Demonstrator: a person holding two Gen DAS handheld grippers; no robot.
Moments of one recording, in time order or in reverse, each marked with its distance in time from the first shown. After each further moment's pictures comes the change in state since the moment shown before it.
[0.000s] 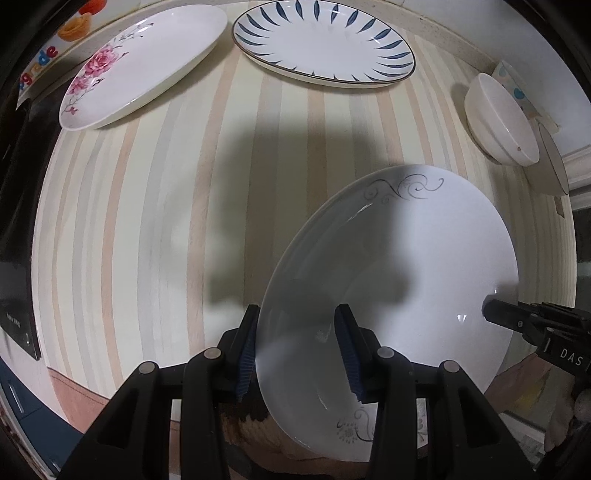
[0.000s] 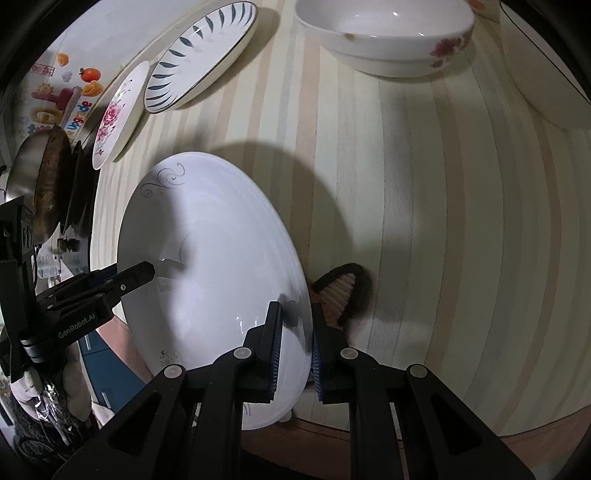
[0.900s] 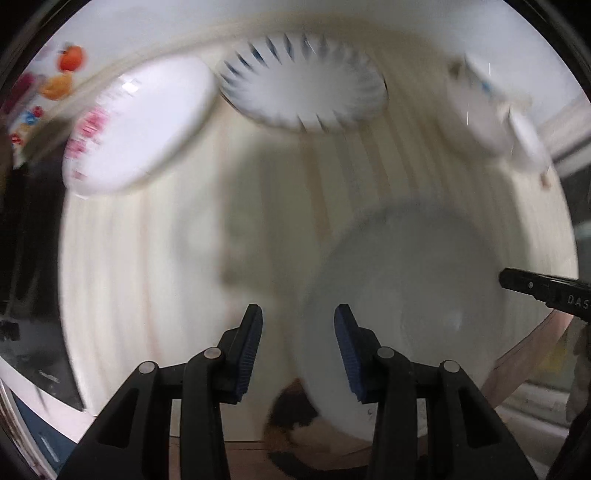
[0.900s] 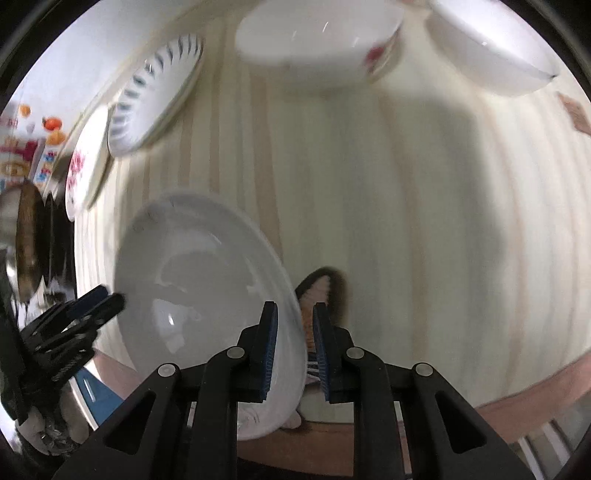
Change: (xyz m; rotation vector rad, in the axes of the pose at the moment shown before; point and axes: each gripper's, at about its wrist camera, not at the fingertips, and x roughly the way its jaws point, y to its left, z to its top) left arm -0.020 -0.030 0.000 0.132 -0.115 0.011; right arm -0.030 -0.002 -0.005 0.197 -0.089 -0.099
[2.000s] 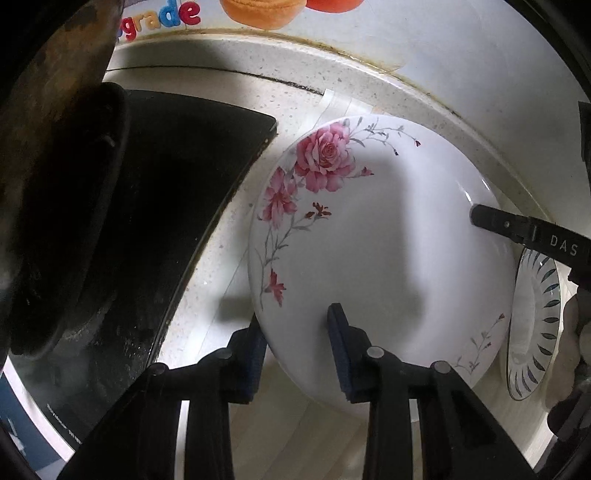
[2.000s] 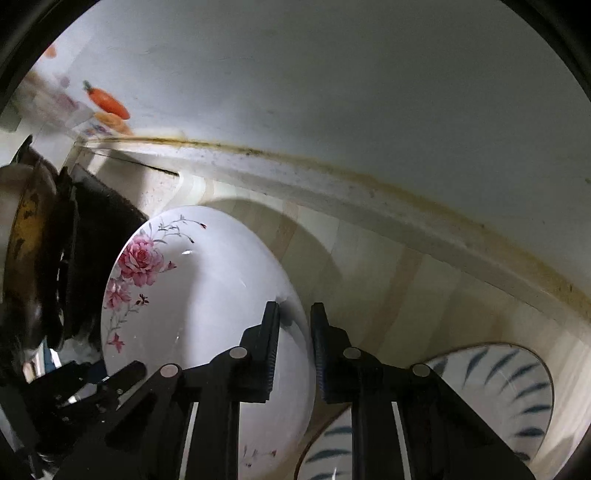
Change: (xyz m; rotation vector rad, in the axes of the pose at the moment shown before) left arm 0.048 0.221 0.093 -0.555 -0.068 0.076; right arm 0.113 0.328 0.251 -0.605 -0.083 0.054
